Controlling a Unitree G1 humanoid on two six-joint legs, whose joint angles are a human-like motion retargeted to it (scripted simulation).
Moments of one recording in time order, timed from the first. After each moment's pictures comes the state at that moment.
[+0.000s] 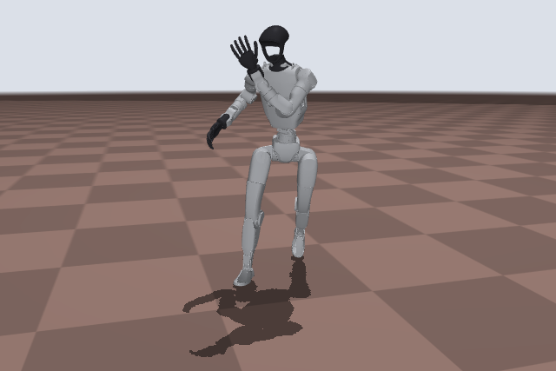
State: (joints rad) left arm -1.16 -0.04 -0.53 -0.25 -0.55 -0.26 0.41; right arm 0.47 -0.58 -0.12 -0.15 0.24 -0.04 -0.03; waist -0.55 0.19 0.14; left_leg 0.14 0.02 -0.14 0.30 -0.05 -0.14; right_leg -0.31 -0.16 -0.34 0.16 -0.25 0.14
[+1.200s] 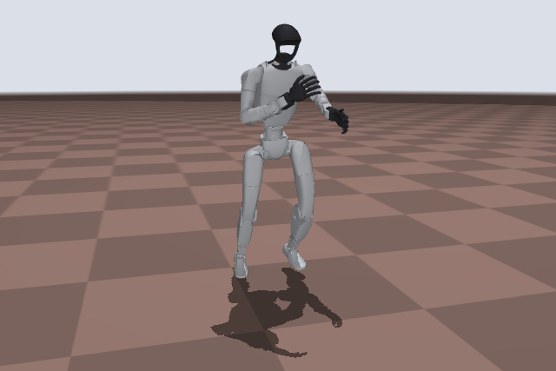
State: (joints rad) left arm 0.47 0.62 0.03 -0.43 -0.45 -0.23 0.24; right arm -0.64 -0.28 0.46 -0.33 0.20 -0.14 -0.07; waist 0.17 -0.17 0.17; left_leg -0.42 0.00 0.27 0.76 -0.36 0.14; right_leg -0.13 -0.23 -0.01 0.30 -0.20 0.12
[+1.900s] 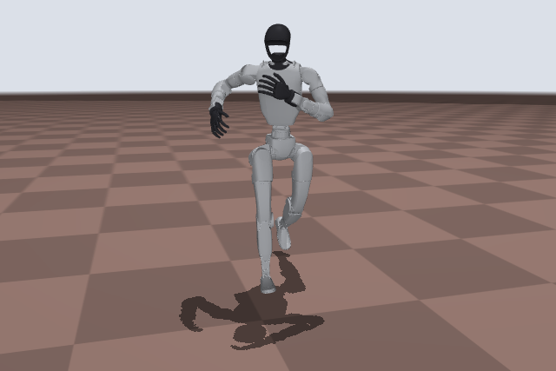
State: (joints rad) left arm -0.65 0.50 -0.49 -0.46 -0.51 -0.11 -0.08; right arm 0.43 -0.94 -0.18 -0.38 0.31 -0.07 0.12; waist -0.54 0.08 0.26; left_leg 0.10 0.02 -0.13 0.63 -0.10 0.02; right_leg -0.37 -0.08 -0.30 0.23 -0.26 0.08
